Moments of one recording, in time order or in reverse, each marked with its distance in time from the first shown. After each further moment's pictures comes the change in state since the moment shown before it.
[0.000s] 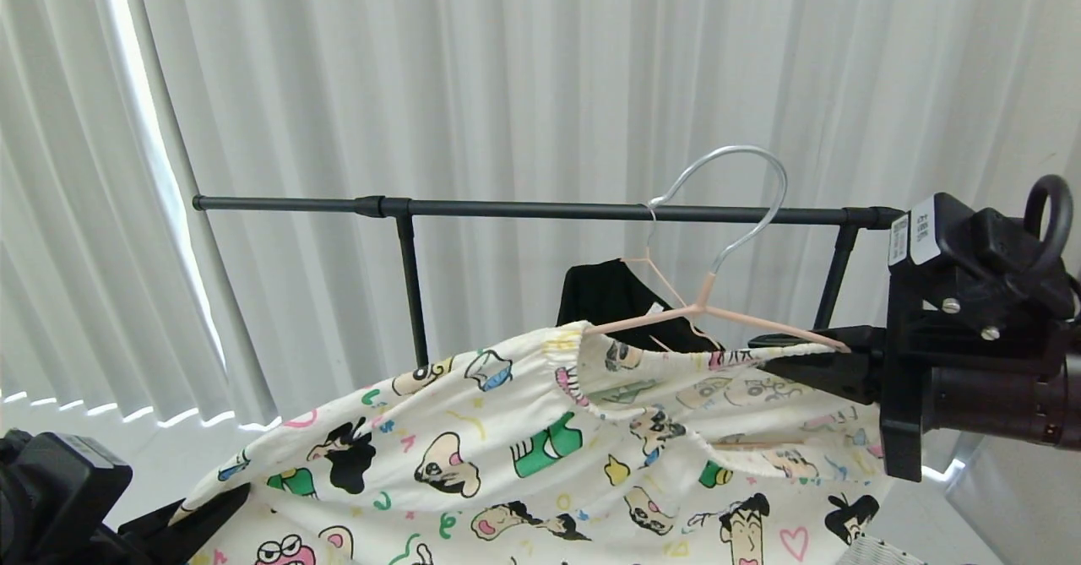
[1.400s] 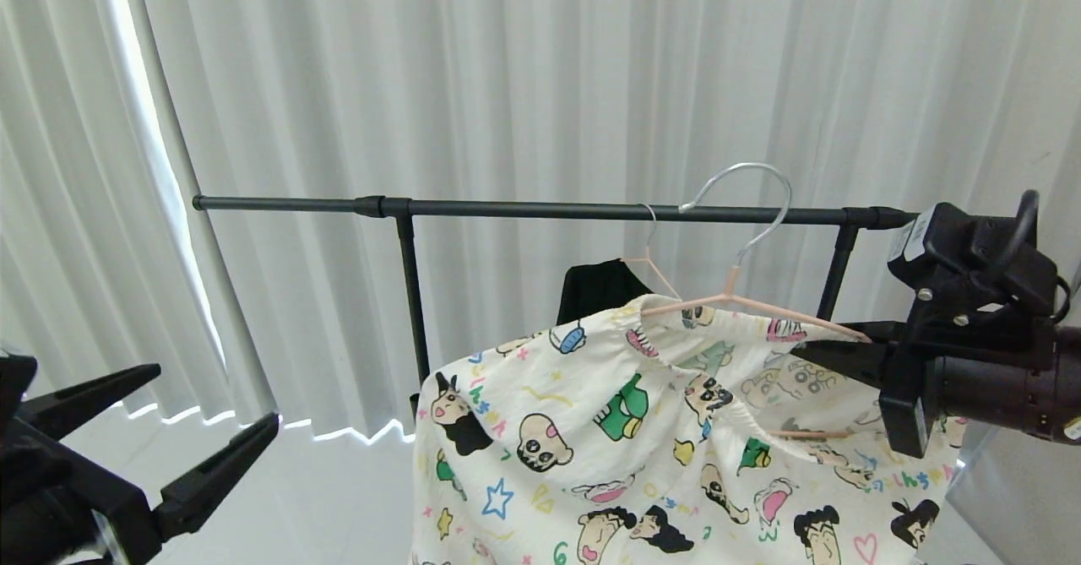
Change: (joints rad) left arm 0.007 -0.012 -0.186 0.001 0.003 -0.065; right arm -0.087 -0.011 0.061 -0.036 -0.121 0.007
